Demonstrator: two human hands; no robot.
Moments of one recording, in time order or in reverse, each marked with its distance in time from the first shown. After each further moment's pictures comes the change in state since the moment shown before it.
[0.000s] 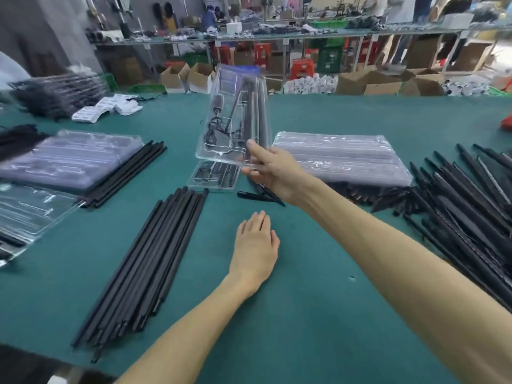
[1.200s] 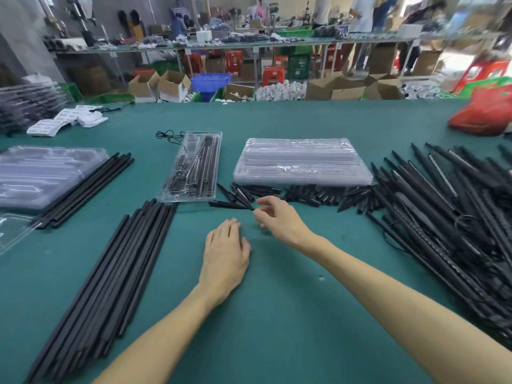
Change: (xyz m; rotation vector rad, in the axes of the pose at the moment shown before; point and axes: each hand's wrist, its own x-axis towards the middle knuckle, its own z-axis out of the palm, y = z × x) left_hand -0.001 0.002 -0.014 0.008 0.045 0.013; right_hand -0.043 0.066 -0.091 -0.868 0.194 -0.118
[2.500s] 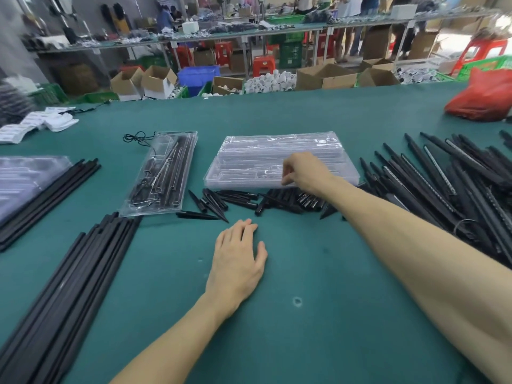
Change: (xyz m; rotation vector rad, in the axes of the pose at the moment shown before) left_hand 0.032 0.066 0.036 -0.062 -0.025 0.111; right_hand 0.106 0.024 -0.143 -0.741 0.041 -0.051
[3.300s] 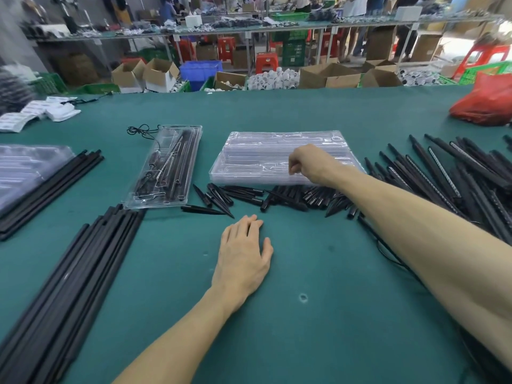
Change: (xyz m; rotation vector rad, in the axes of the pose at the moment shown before) left_hand 0.000 0.000 0.000 -0.020 0.001 -0.001; right_hand 0.013 0.007 -0.007 -0.141 -0.037 -0.125
